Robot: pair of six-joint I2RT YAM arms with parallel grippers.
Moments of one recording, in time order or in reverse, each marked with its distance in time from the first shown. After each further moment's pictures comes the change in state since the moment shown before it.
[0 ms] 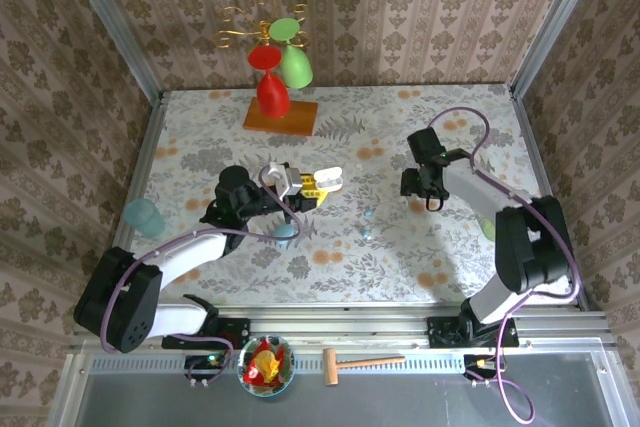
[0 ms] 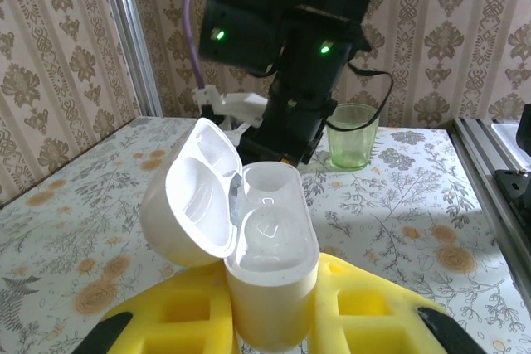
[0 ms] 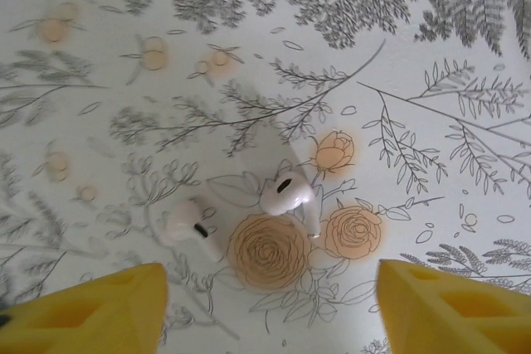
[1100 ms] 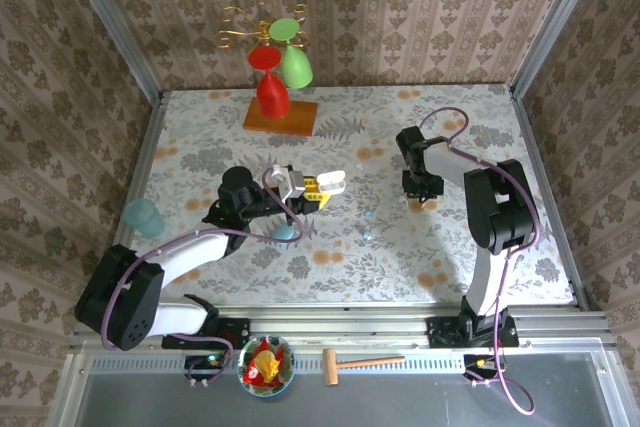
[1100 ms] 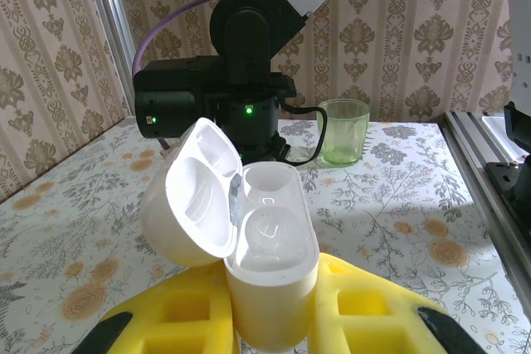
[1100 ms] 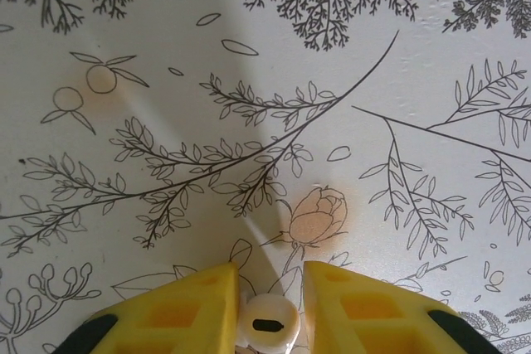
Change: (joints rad) left arm -0.019 0.013 0.000 0.001 0.005 0.016; right arm -0.018 0.283 0.167 -0.109 0.076 0.016
